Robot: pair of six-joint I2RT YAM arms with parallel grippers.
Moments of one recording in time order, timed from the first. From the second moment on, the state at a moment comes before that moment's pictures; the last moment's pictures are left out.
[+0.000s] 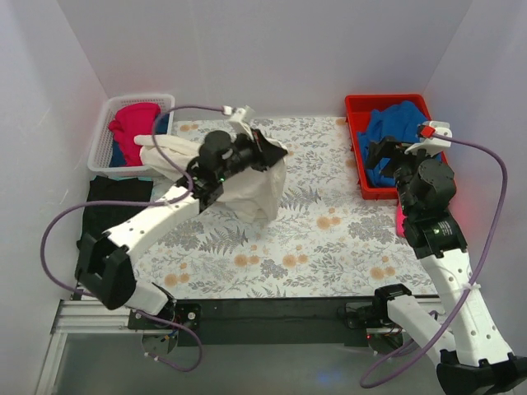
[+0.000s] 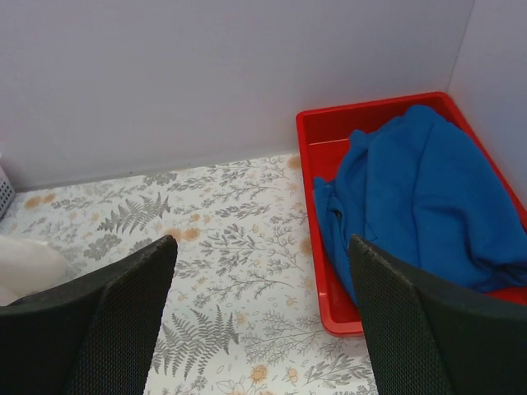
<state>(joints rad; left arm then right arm) -0.59 1.38 1.19 0.22 0.29 -0.59 0.26 0.82 0.98 -0.17 0.22 0.18</state>
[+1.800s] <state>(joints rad) -0.70 1.60 1.05 0.13 -0.32 -0.57 0.44 1.12 0.80 -0.21 0.23 0.15</state>
